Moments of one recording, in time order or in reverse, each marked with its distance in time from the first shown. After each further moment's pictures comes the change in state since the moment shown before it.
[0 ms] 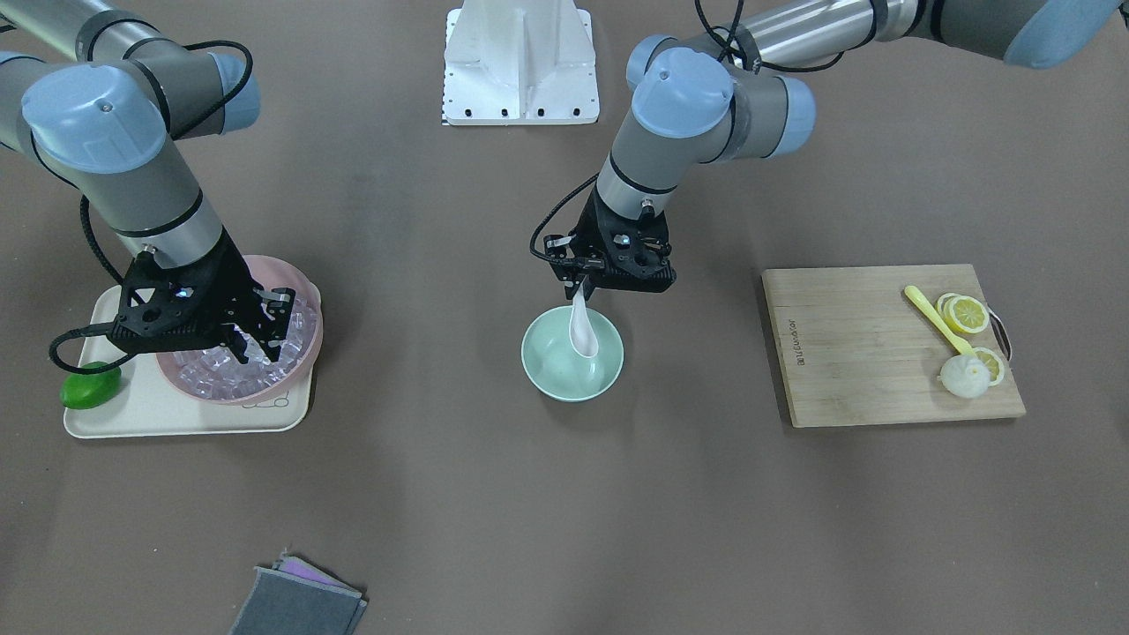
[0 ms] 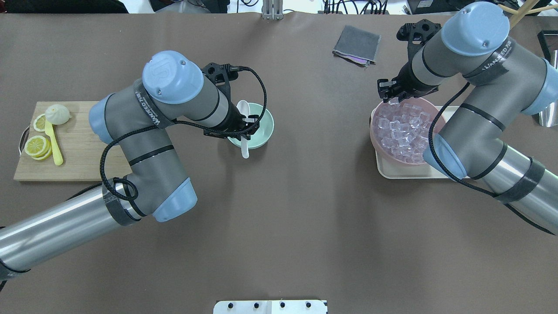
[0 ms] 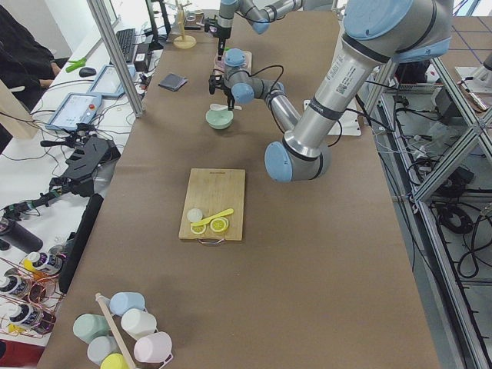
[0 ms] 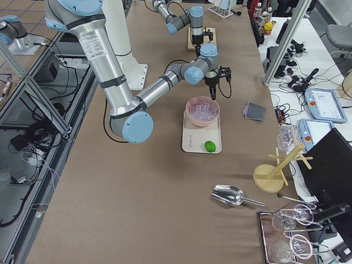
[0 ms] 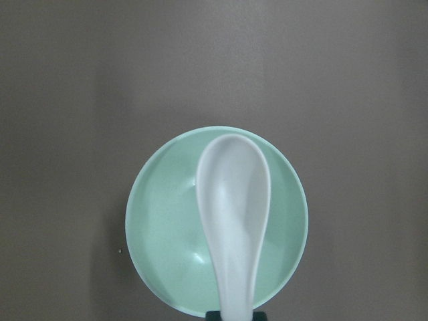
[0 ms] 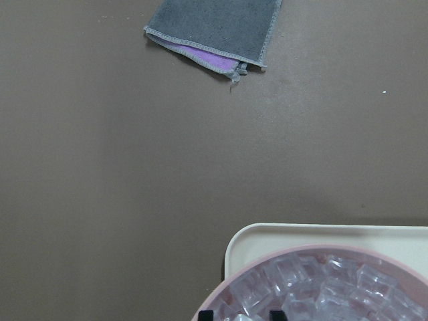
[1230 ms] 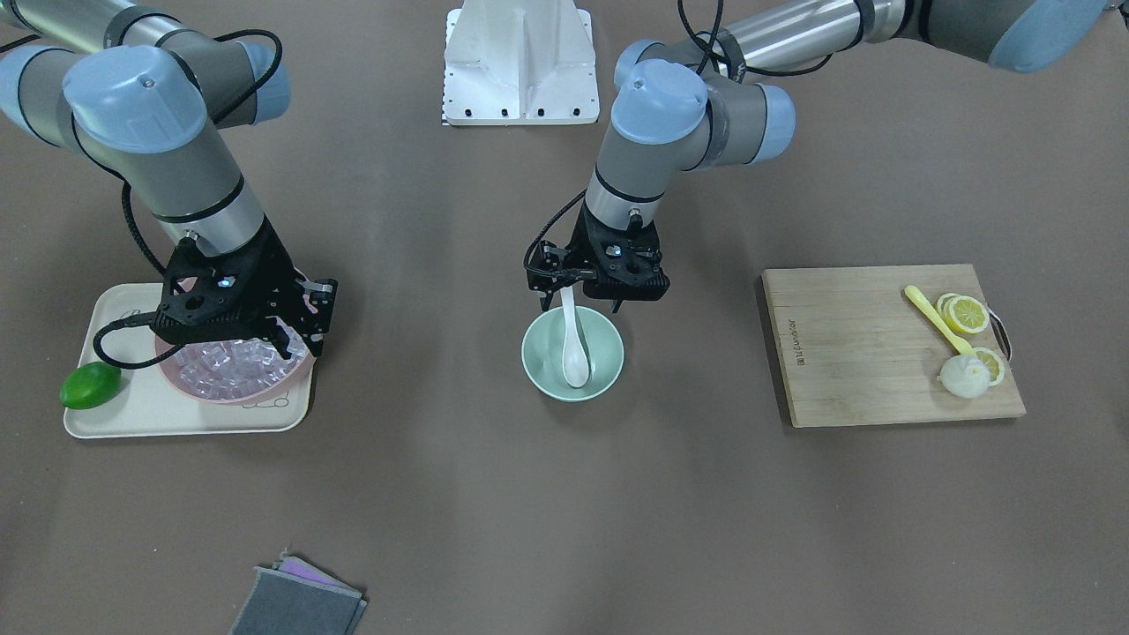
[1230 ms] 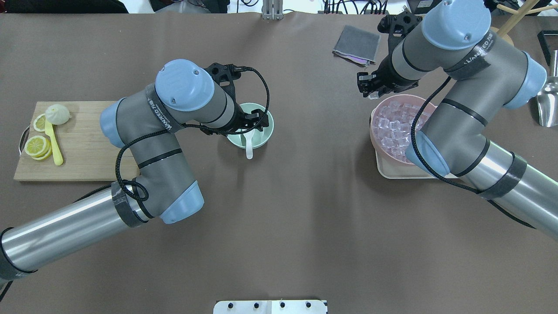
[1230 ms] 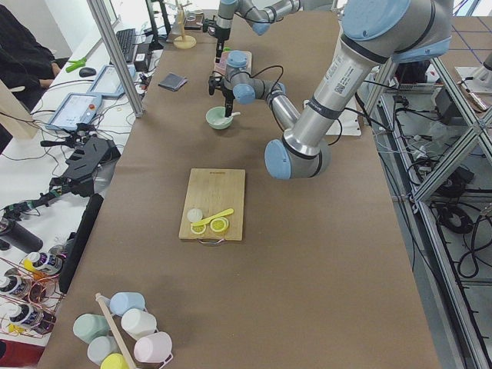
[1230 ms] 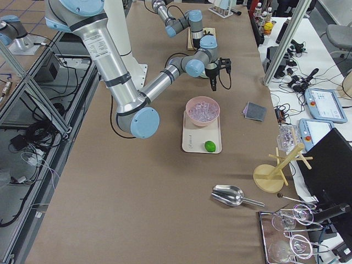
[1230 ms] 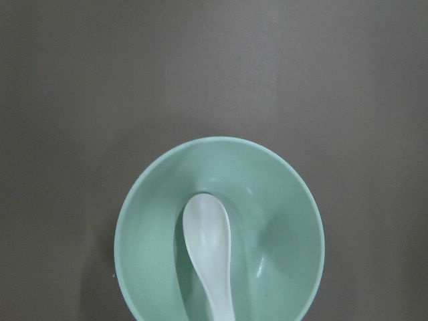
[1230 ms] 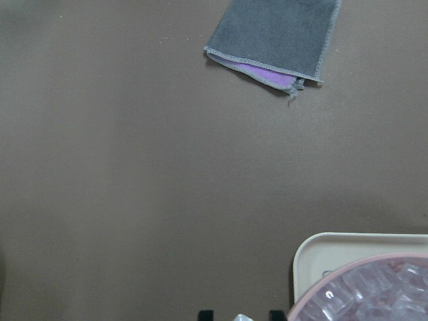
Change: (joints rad) left arm -0.006 -0.016 0.026 0.011 0.092 -0.005; right arm -0.030 0.086 -0.008 0.000 -0.006 0.066
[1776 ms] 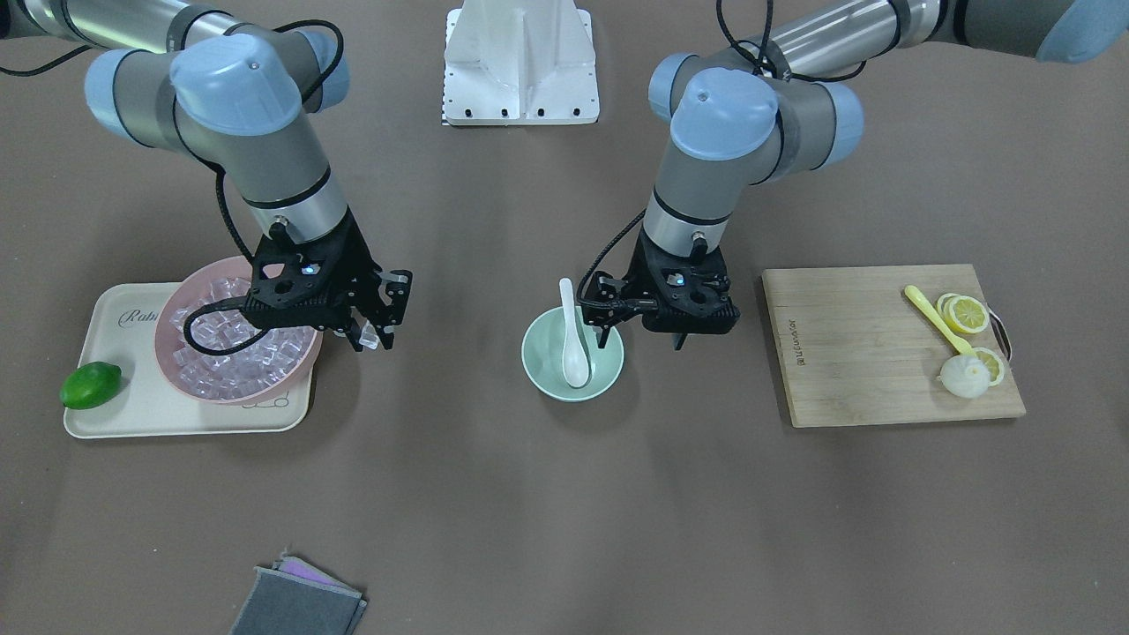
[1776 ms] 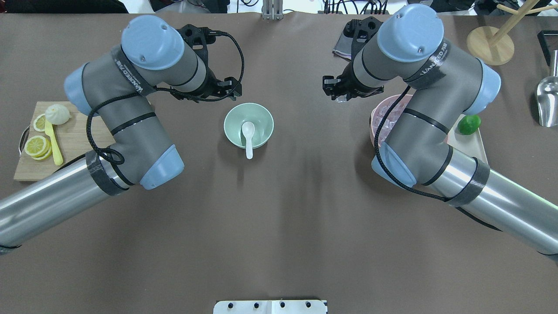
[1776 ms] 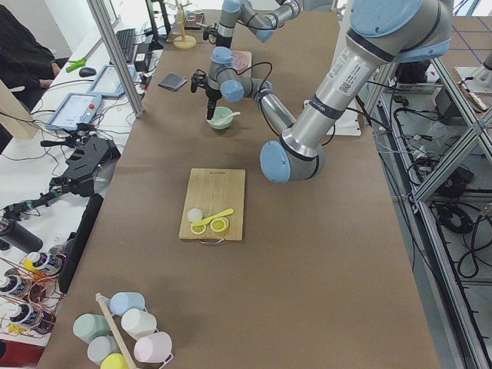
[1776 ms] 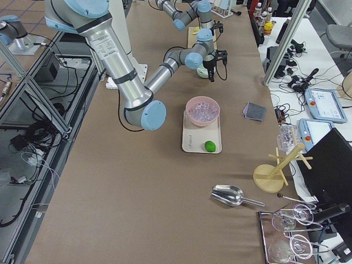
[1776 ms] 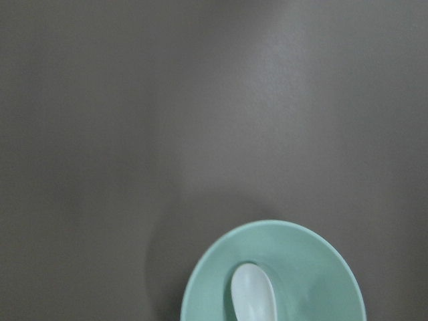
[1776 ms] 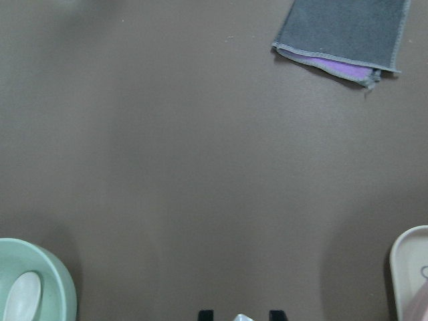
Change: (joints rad) left arm -0.128 0.024 -0.042 0.098 -0.006 0.201; right arm -0.097 0.095 -0.045 0.011 -0.101 0.098
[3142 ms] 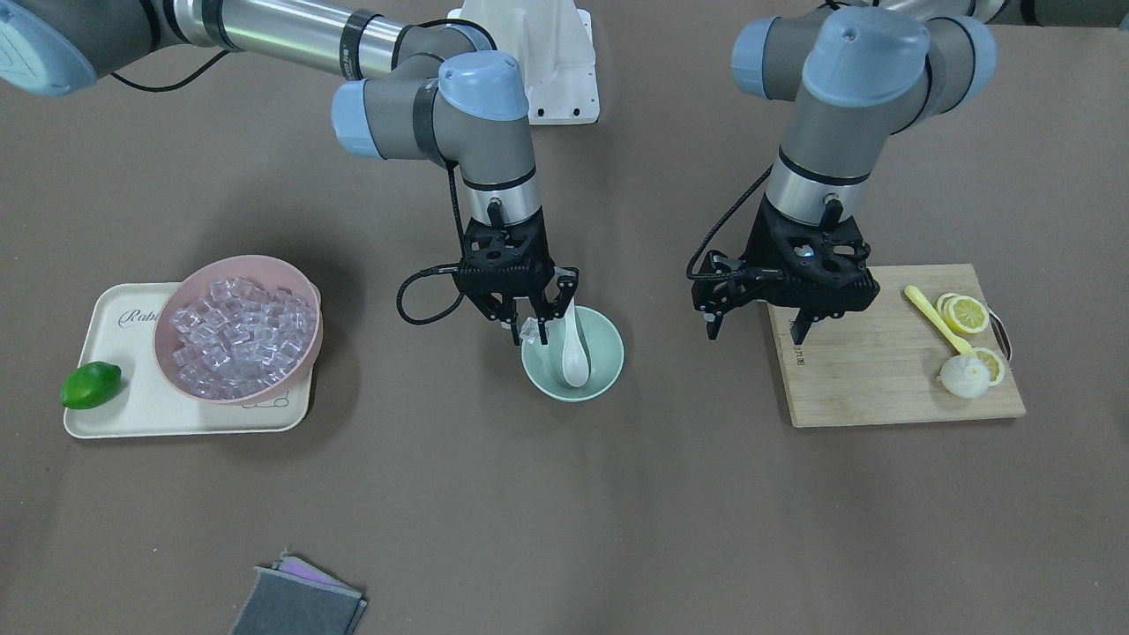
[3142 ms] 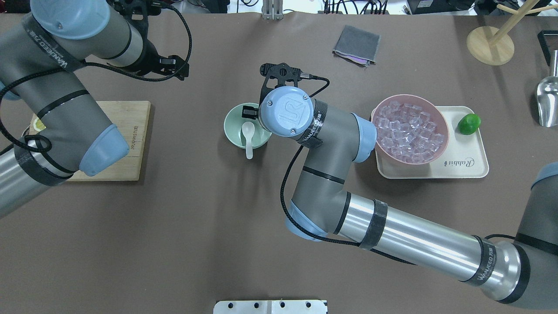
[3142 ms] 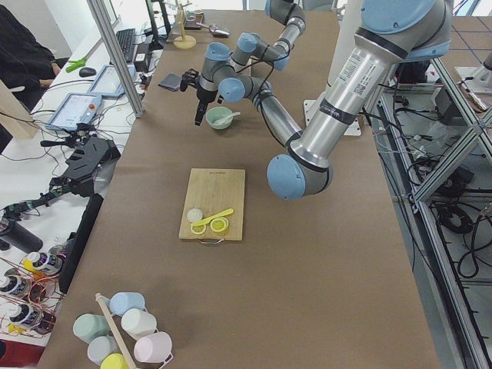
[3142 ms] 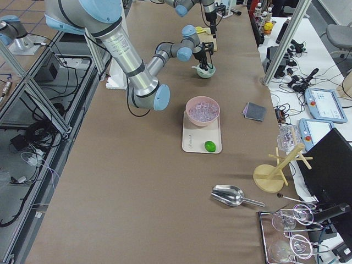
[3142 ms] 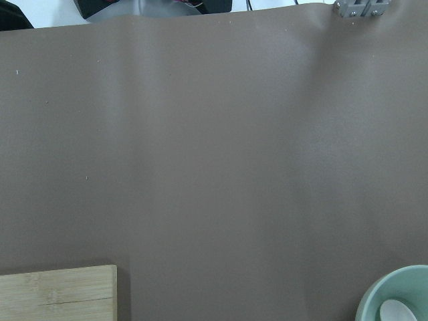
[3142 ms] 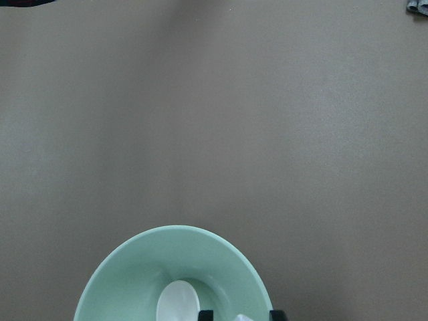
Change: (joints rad) left arm -0.102 0.117 -0.166 0.107 0.001 0.173; right arm -0.235 0.216 -0.250 0.136 -0.345 0.246
